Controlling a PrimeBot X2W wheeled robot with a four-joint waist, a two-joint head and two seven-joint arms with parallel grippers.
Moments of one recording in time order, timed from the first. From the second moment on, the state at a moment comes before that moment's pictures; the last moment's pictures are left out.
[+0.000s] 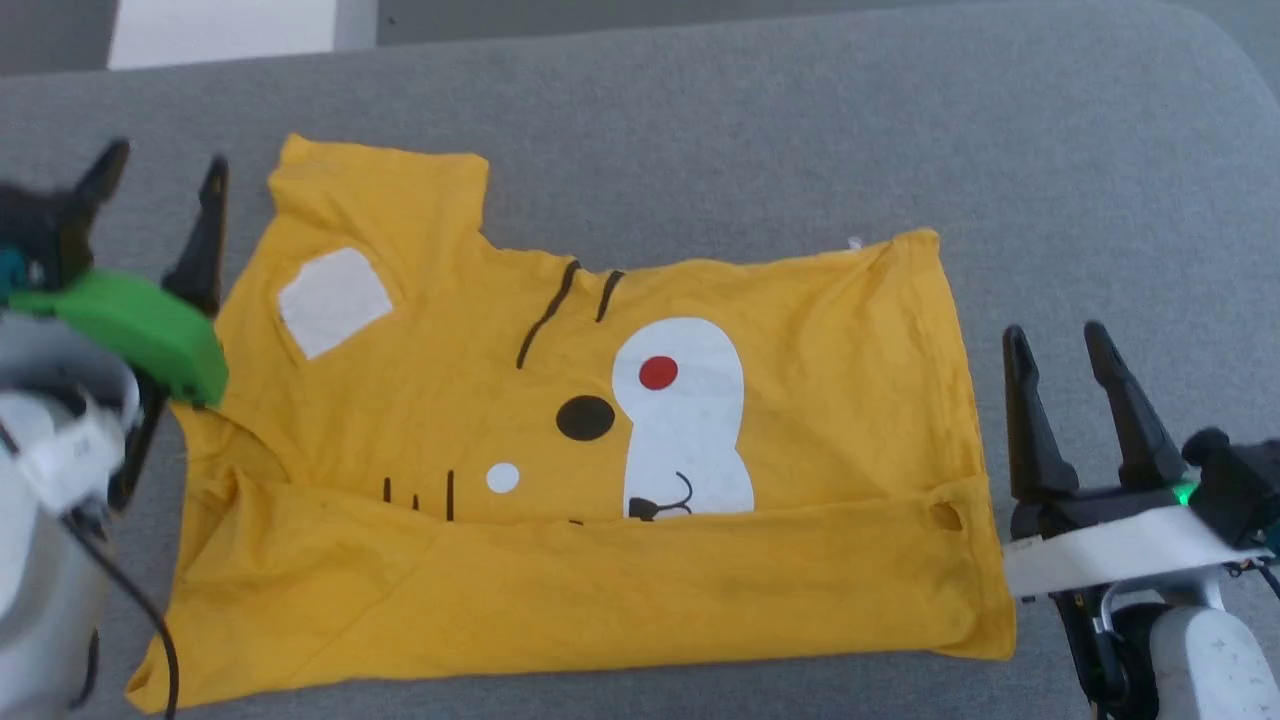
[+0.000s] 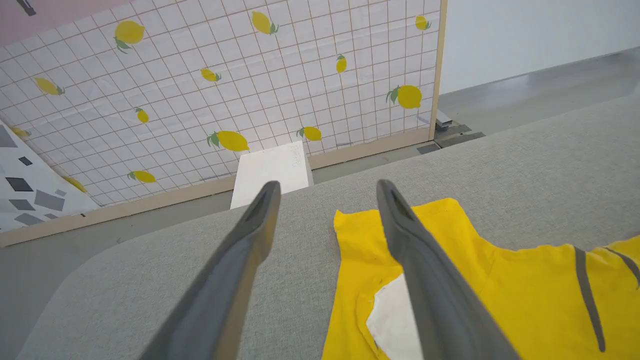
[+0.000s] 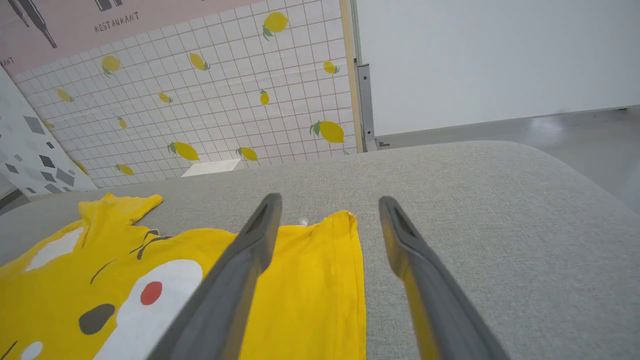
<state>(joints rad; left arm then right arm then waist) -0.48 0.60 -0.22 0.09 -0.42 0.01 0.06 -0.07 -0.05 -0.03 -0.07 0.24 0.13 -0.13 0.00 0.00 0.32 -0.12</state>
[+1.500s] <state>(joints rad) -0.86 0.73 -0.20 0.13 -0.58 0.11 0.95 -0.71 -0.05 0.15 0.18 0.26 0.13 0.58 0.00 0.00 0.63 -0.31</state>
